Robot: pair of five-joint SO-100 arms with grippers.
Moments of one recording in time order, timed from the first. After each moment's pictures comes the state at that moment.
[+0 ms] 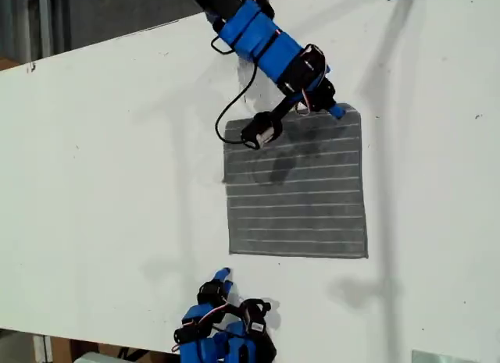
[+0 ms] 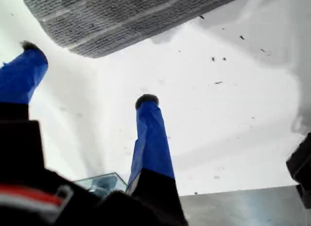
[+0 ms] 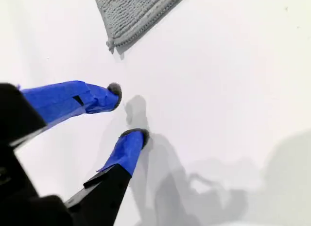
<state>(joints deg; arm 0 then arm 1) -28.8 142.6 159.2 55.4 -69.5 -42.0 67.5 65.6 103.3 91.7</state>
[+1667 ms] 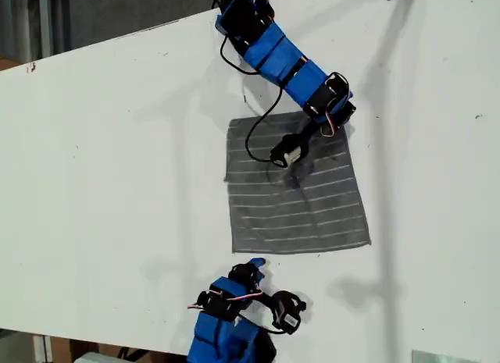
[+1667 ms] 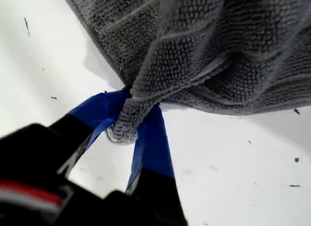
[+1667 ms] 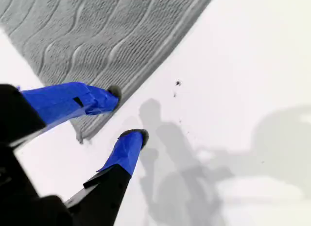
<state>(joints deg) 9.2 106.4 121.3 69.7 -94.4 -40.7 51.9 62.8 84.1 88.6</state>
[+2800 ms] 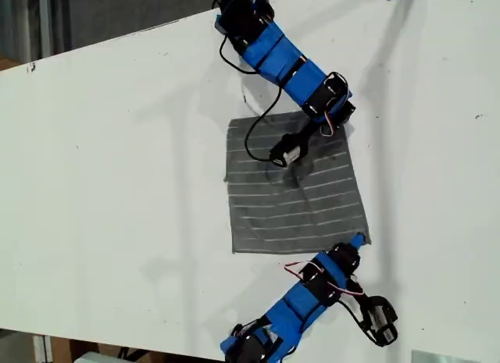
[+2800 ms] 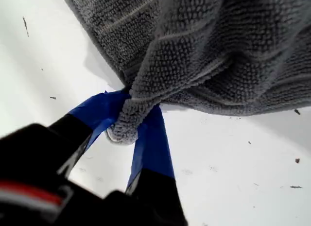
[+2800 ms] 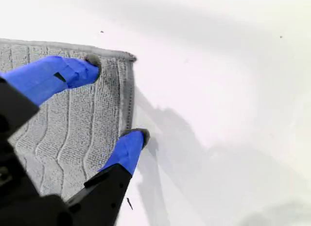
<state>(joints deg) 37.2 51.7 61.2 68.6 -94.6 -40.5 52.0 65.7 82.1 88.7</state>
